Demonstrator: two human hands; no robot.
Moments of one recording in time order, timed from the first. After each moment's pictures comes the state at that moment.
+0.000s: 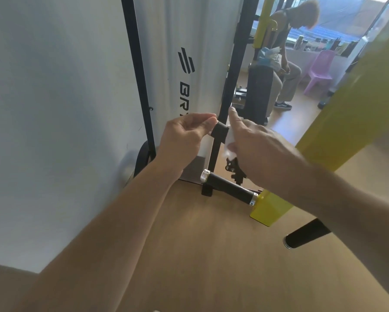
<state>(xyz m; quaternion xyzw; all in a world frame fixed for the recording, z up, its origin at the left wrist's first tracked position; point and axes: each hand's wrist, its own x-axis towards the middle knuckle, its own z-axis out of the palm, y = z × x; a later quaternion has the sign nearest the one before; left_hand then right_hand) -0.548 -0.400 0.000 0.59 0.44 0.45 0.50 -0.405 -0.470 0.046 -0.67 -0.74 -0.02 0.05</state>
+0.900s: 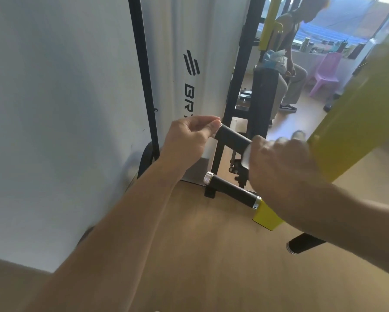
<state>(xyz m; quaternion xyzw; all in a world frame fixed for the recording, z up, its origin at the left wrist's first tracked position) -0.551 -0.400 0.006 0.60 0.46 0.43 0.49 -0.414 -0.502 0.047 -0.69 -0.67 -0.21 -0.17</state>
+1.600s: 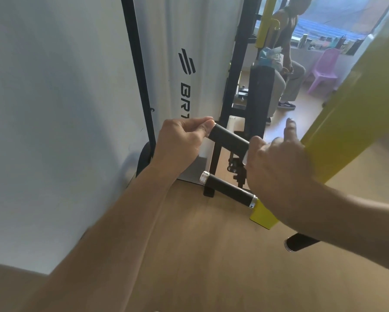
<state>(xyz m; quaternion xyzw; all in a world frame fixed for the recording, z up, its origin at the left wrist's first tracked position) -0.544 -0.402 0.005 0.64 0.48 0.44 0.41 -0.406 -0.500 0.047 -0.66 -0.65 -0.27 -0.26</state>
